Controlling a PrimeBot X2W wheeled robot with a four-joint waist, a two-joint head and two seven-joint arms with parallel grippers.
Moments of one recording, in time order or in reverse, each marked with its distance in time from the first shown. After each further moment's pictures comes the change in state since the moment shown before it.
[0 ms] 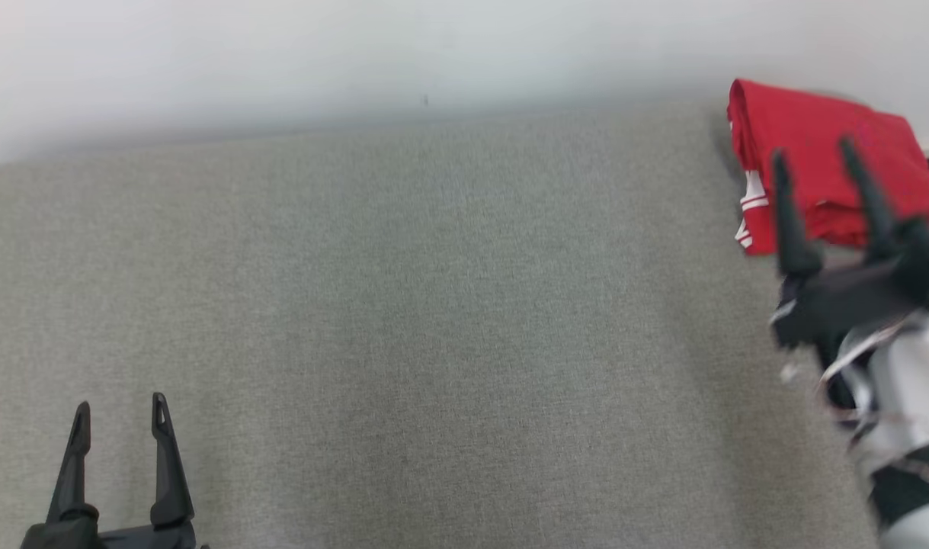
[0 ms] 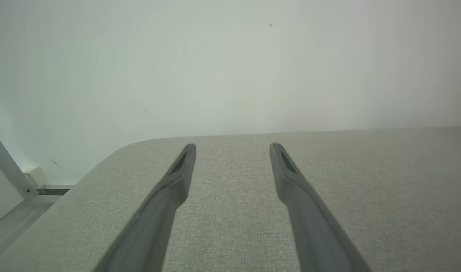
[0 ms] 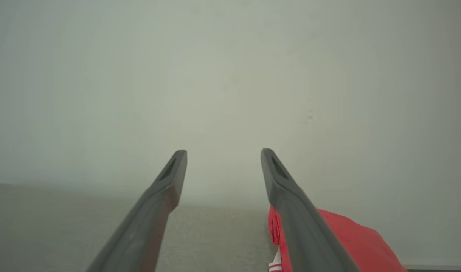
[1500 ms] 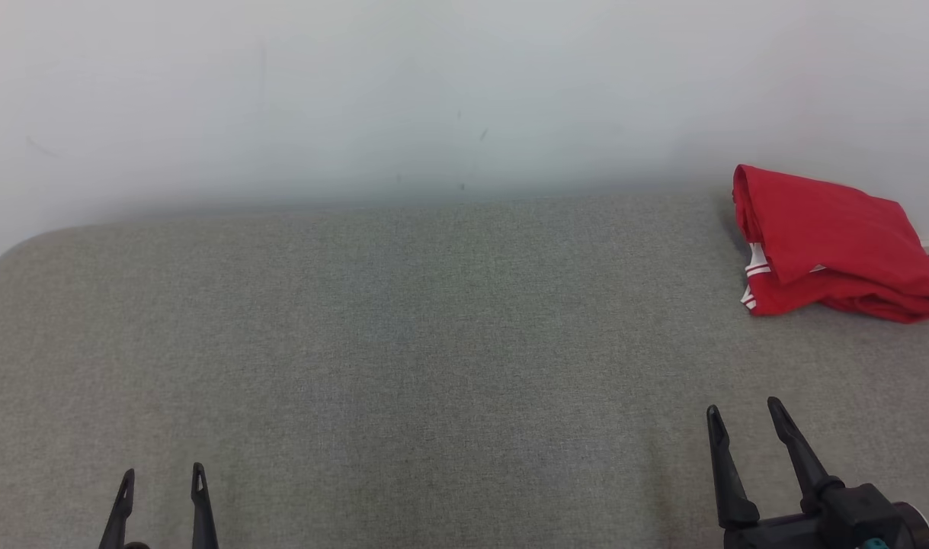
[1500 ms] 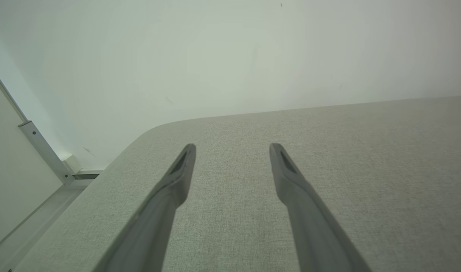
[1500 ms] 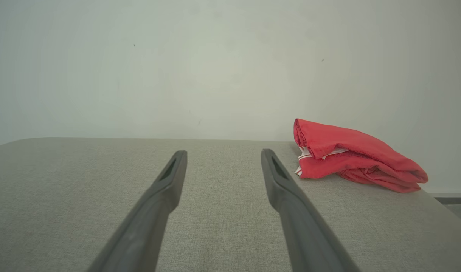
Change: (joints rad) left arm 0.051 0.001 -0.040 0.166 0.069 0.029 0.000; right arm 0.615 0.297 -0.158 -0.300 -0.239 0.000 -0.001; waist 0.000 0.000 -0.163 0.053
